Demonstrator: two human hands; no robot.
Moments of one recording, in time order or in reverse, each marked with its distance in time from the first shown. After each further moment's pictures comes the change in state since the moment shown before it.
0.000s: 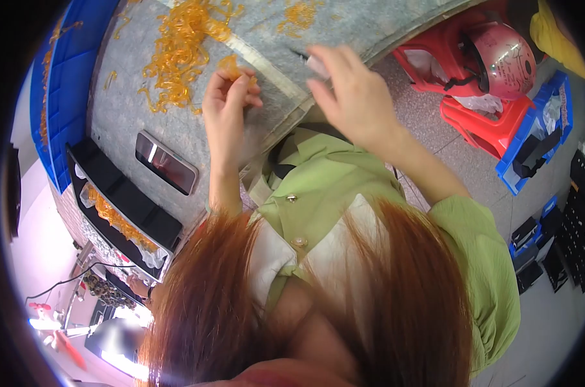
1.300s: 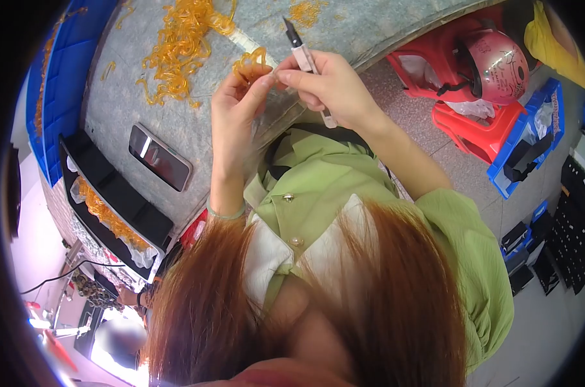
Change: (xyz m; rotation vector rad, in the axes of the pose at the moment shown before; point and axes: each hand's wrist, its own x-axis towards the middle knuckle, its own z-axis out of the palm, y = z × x) left_hand -0.016 0.014 0.011 -0.031 -0.107 -0.048; right_hand 0.015 0.001 0.019 1.139 -0.360 0.543
